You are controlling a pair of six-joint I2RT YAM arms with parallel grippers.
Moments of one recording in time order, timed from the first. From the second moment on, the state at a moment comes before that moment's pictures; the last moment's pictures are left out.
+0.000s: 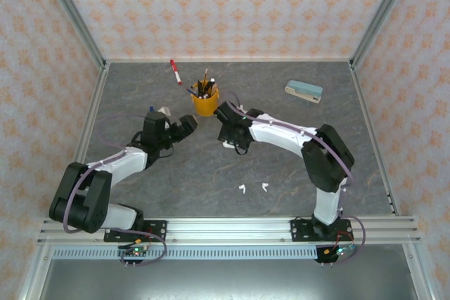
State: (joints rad) left arm -0.25 1.39 0.54 0.22 0.21 -0.86; right arm 0.79 1.84 1.34 -0.67 0.12 1.08
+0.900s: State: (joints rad) left arm -0.61 1.70 0.41 0.98 0.13 -0.87; right arm 0.70 1.80 1.24 -0.43 0.06 1.47
